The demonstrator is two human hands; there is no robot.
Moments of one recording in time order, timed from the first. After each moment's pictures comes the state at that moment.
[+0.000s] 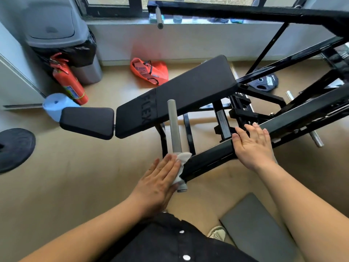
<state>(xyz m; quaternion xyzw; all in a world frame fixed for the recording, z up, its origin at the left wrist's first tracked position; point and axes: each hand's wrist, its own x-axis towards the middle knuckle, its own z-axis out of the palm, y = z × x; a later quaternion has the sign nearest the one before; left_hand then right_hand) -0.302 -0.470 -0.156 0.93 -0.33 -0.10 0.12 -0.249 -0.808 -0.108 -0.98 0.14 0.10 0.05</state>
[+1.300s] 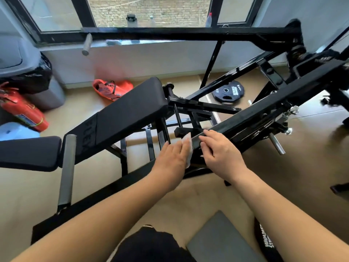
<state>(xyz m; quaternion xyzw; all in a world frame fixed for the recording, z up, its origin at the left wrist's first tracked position) -0.187 -0.867 -0.102 0.95 -0.29 -0.08 0.03 -0.216 -1.053 -0.087 -0.97 -0.01 -0.07 0.24</state>
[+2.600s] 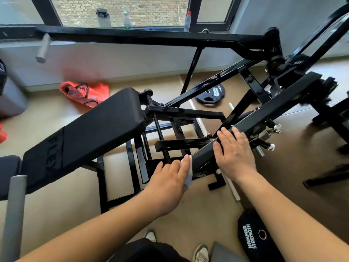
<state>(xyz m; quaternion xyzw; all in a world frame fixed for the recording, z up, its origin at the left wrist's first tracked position) -0.139 -0.916 -0.099 0.91 -0.37 -0.16 0.09 -0.152 -1.154 -0.075 -0.99 0.13 0.00 0.06</state>
